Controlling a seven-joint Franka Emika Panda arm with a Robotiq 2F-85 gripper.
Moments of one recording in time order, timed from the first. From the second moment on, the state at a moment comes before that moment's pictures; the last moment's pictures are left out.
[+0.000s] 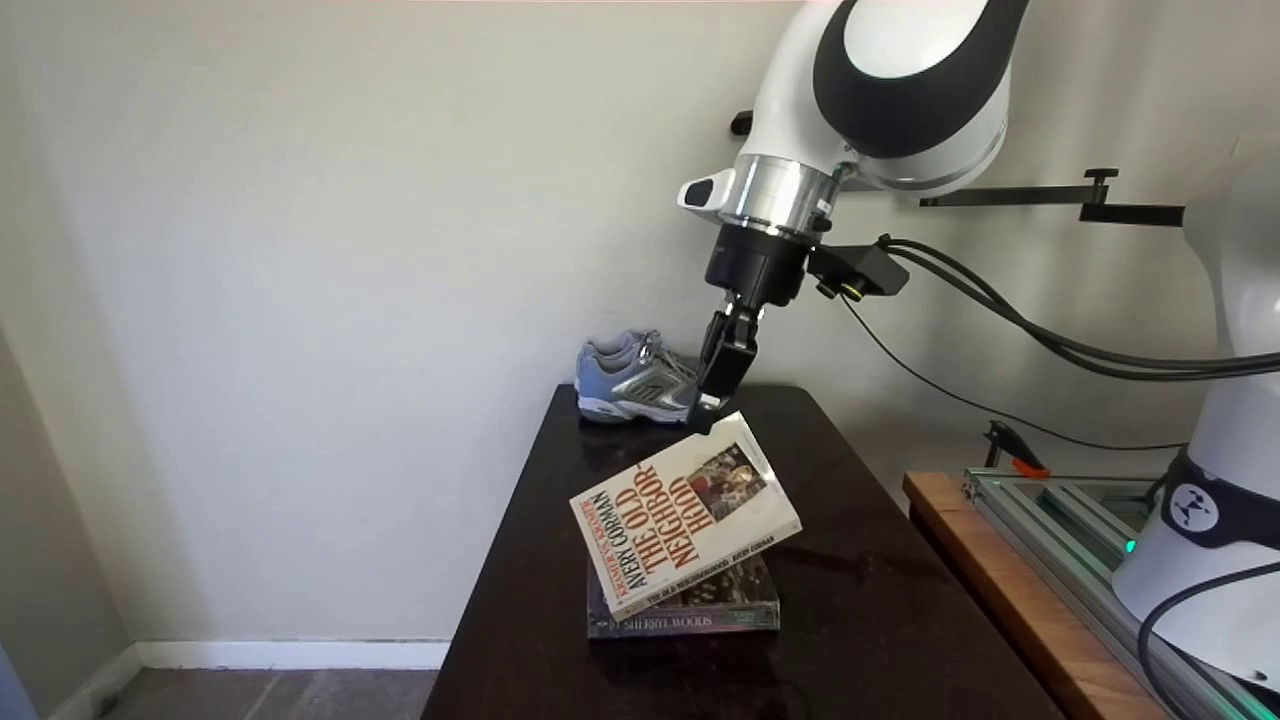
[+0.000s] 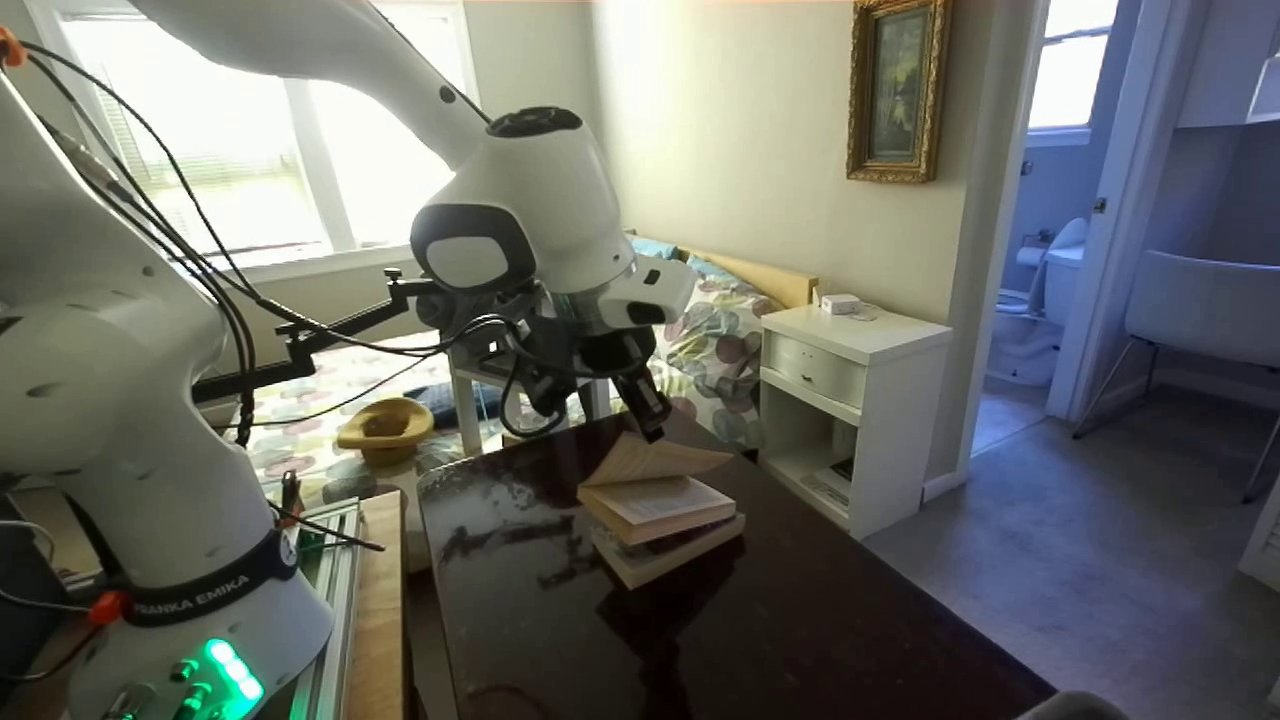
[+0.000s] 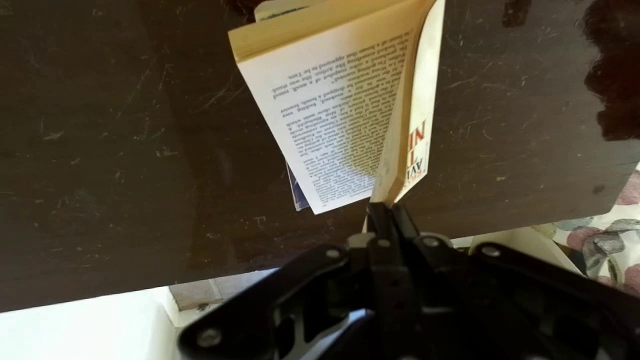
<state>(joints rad) -0.07 -0.24 -0.07 -2.75 0.49 2.76 -0.57</state>
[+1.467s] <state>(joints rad) -0.07 -0.05 -0.07 -2.76 0.48 2.93 -0.50</state>
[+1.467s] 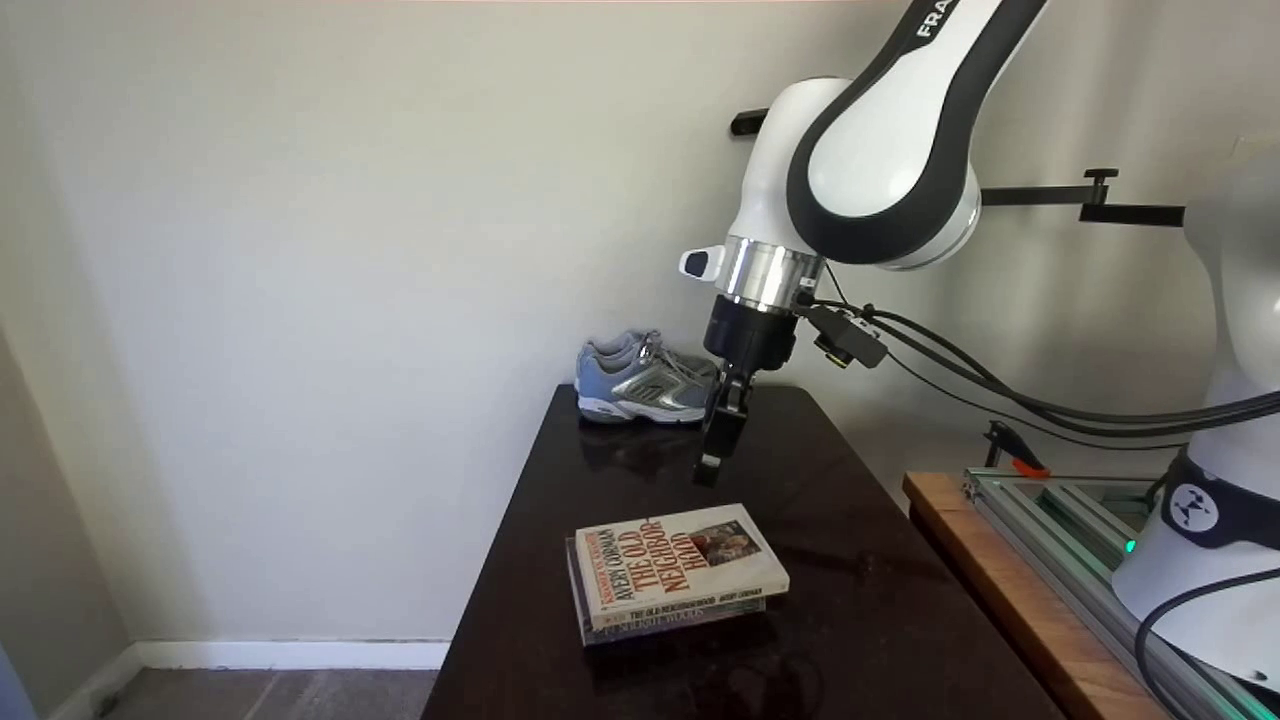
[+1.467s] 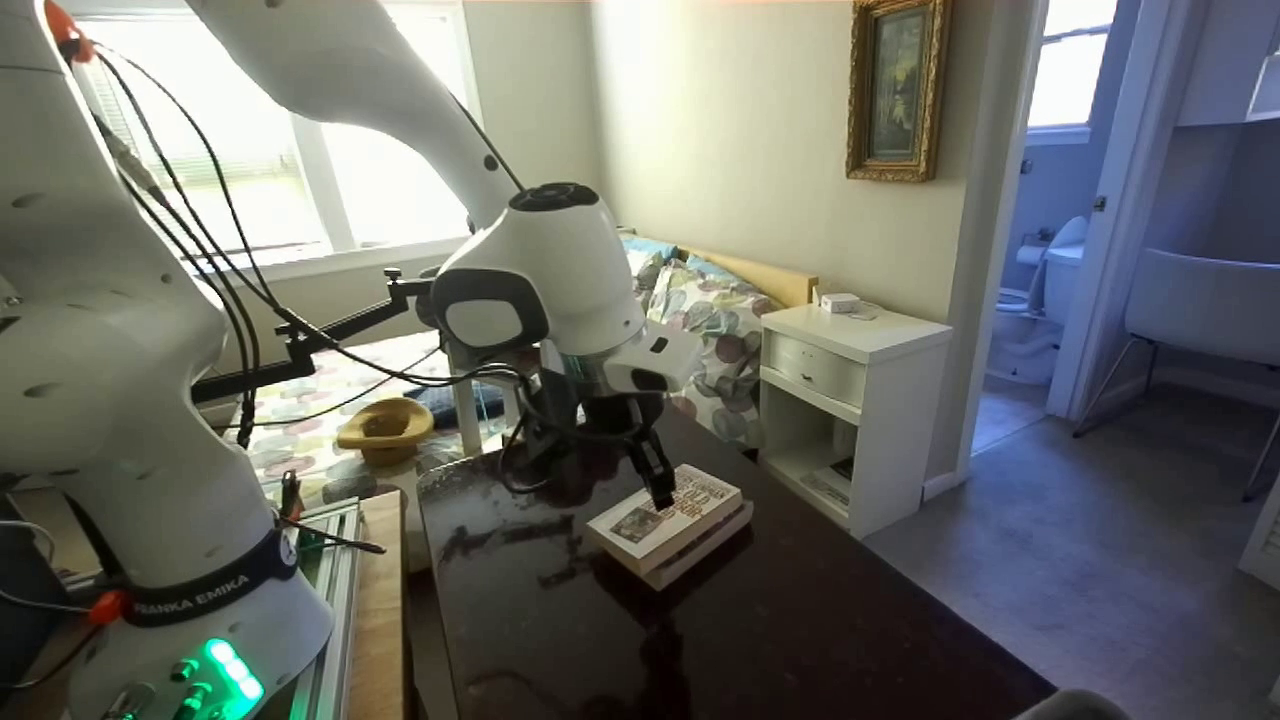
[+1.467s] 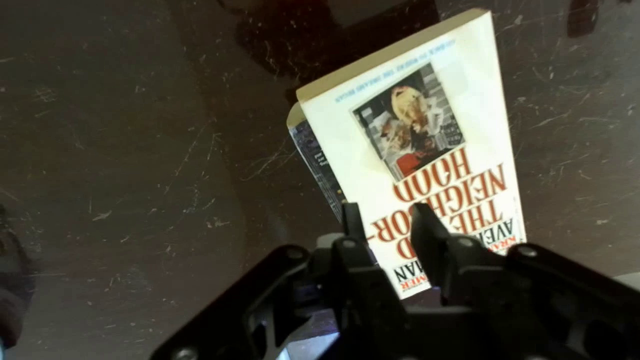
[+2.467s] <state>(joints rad) -0.12 -0.31 -0.11 -2.74 0.09 2.49 -0.30</state>
